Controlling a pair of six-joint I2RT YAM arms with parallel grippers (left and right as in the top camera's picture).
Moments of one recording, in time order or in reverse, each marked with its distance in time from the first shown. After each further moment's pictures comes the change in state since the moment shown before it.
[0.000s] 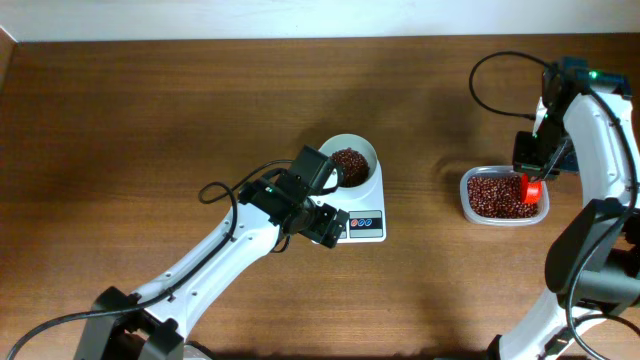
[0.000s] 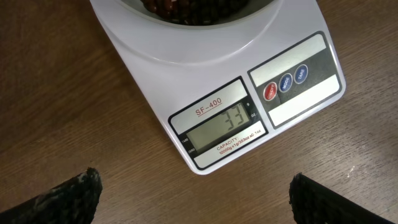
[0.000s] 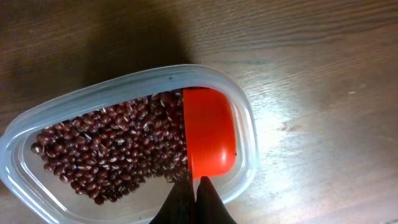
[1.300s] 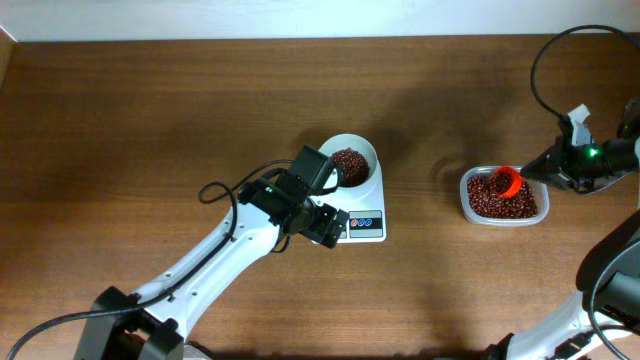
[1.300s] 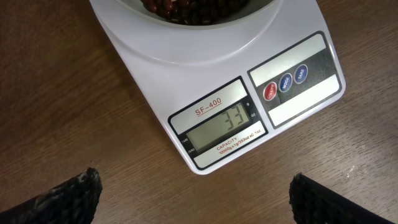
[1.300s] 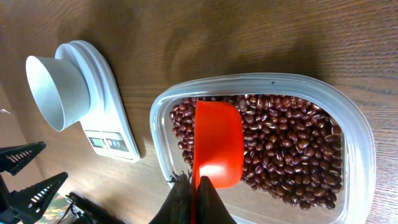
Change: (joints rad) left arm 0.000 0.000 0.000 0.000 0.000 0.000; right arm -0.308 -0.005 -0.064 -0.009 -0.763 -0.377
